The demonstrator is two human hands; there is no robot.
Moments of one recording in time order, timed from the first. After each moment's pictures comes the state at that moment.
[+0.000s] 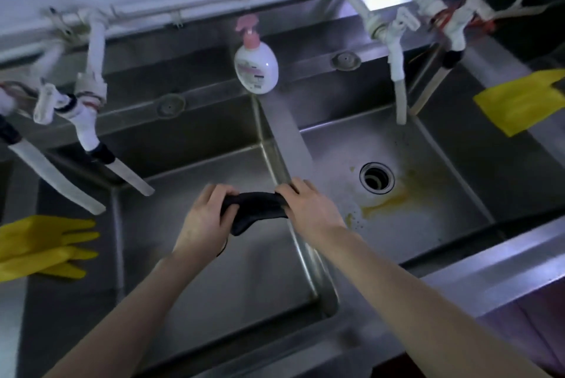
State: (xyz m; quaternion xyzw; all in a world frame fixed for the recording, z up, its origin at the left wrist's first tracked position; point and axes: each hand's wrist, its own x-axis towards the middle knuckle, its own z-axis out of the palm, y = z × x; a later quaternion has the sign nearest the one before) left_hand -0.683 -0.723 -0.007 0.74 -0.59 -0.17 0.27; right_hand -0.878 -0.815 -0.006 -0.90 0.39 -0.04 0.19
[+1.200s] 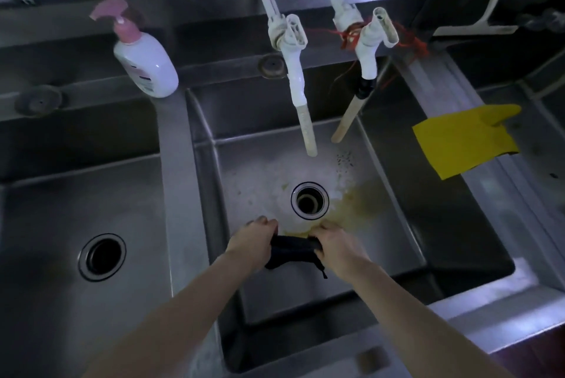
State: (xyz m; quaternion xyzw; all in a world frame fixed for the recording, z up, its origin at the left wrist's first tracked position) left_hand -0.932 -0.899 -0.088 0.71 -0.62 -0.33 -0.06; right_hand -1.121 -0.960 -0.092 -0.84 0.44 0.16 0.26
